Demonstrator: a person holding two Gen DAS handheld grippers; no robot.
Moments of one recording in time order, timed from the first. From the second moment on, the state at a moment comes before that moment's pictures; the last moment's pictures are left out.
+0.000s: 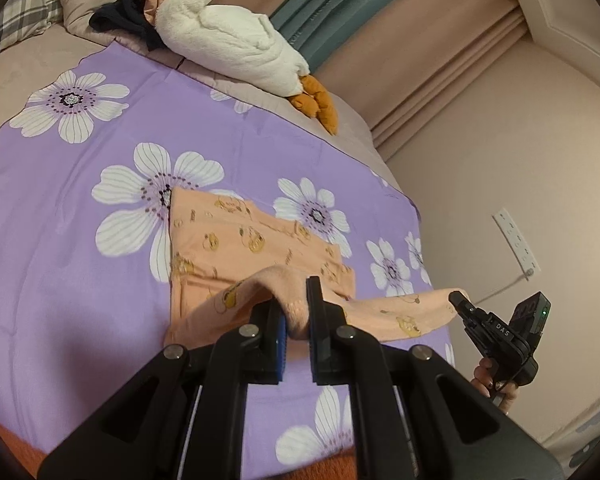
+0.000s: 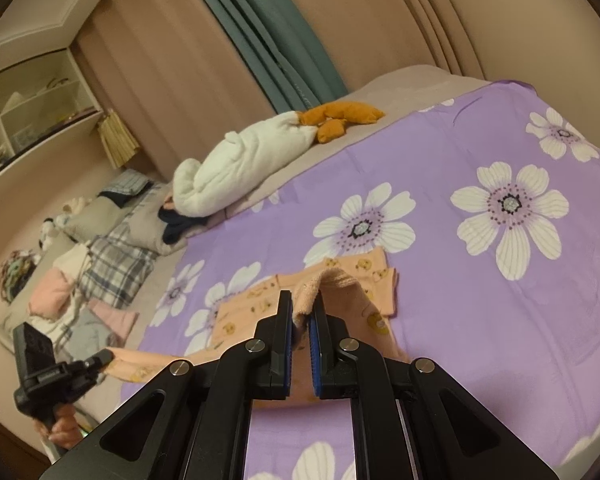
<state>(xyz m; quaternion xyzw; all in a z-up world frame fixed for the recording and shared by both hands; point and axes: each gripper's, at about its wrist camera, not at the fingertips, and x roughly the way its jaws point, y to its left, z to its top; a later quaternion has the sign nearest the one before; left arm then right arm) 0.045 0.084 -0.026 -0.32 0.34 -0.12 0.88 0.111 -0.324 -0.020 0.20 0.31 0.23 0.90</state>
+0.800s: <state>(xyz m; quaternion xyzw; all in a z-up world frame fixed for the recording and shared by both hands) 0.247 0.121 -0.129 -0.33 0.44 -0.01 0.84 0.296 -0.264 -0.112 0.21 0.44 0.14 0.86</state>
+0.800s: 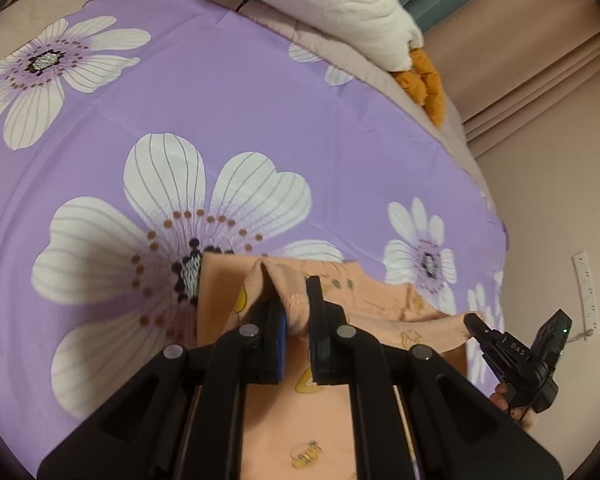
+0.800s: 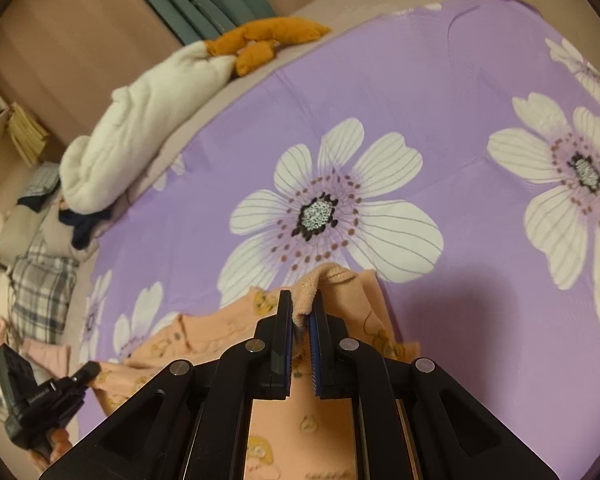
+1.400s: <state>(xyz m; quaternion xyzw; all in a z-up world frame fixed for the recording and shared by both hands) 0.263 0.140 -0.135 -0.30 0.42 0.03 0.86 0.321 -0.295 -0.113 0.24 0.42 0.08 0.87</state>
